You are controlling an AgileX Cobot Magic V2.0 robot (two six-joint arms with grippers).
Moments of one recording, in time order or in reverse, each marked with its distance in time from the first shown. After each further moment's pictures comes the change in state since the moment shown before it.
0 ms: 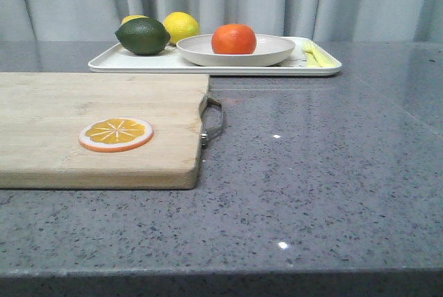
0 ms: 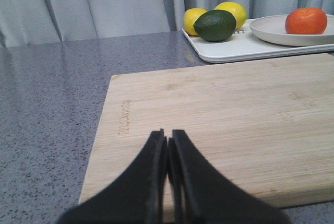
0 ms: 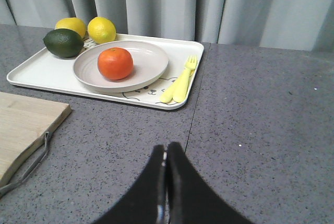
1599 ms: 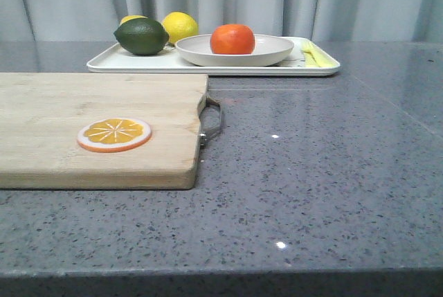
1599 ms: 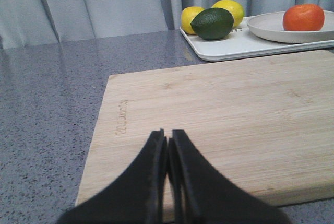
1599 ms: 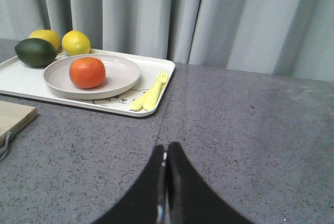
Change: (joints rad) left arm 0.000 0.000 0.000 -0.033 0.004 0.034; right arm 0.000 -0.224 0.221 -0.160 -0.159 0.077
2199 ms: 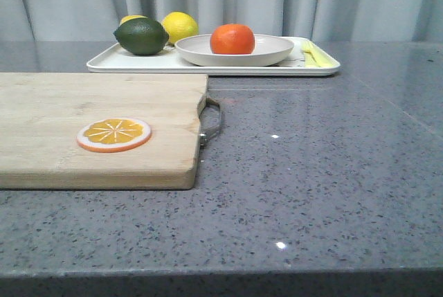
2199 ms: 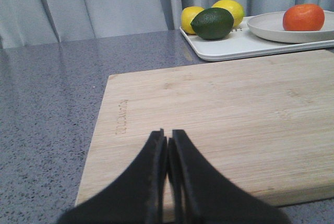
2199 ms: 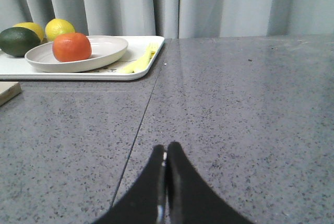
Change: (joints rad) left arm 0.000 0.000 0.000 0.000 0.000 0.000; right arm 0.000 -0.235 0.390 -0.169 -0.201 0.296
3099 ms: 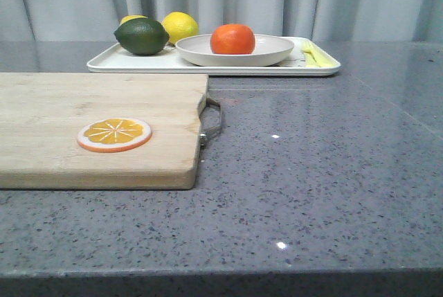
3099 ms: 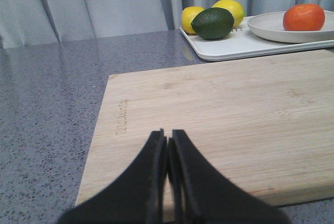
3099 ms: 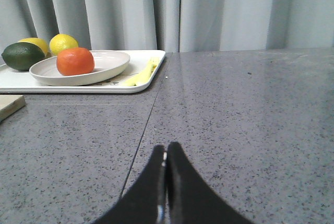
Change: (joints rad) left arm 0.000 0.000 0.000 0.000 0.000 0.000; right arm 0.000 -0.053 0.004 -0.016 0.001 0.016
